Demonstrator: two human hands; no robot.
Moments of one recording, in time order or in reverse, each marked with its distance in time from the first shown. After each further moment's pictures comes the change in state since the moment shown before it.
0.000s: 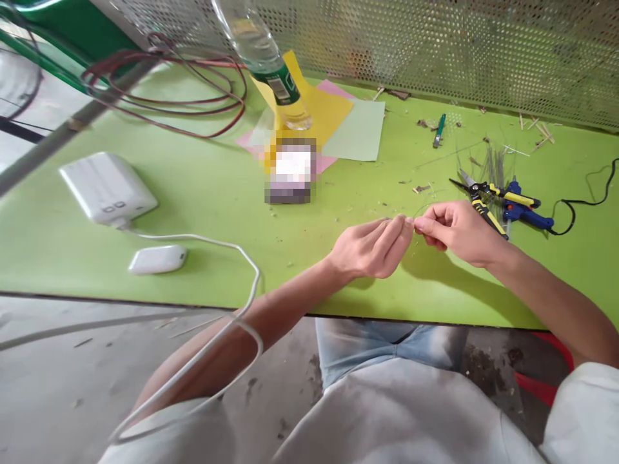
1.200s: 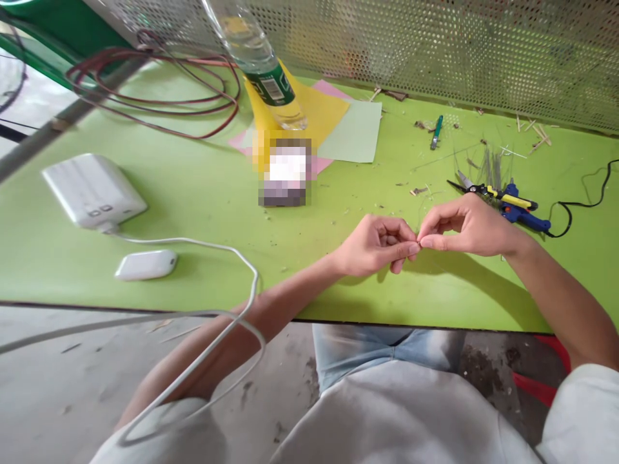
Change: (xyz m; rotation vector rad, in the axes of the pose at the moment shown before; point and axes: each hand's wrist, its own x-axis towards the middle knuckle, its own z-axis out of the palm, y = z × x) left_hand 0.033 -0.001 -0.008 -1.692 -0.422 -1.434; right_hand 0.003 -0.006 -0.037 -0.094 -0.270 -0.247
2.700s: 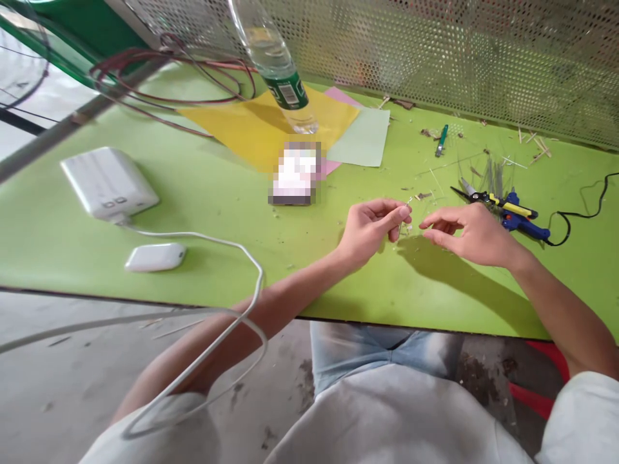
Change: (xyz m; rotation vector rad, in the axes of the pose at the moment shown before) left_hand 0.017 -0.018 -0.009 -0.044 0.470 0.197; right_hand -0.005 0.006 0.005 -0.393 0.185 0.001
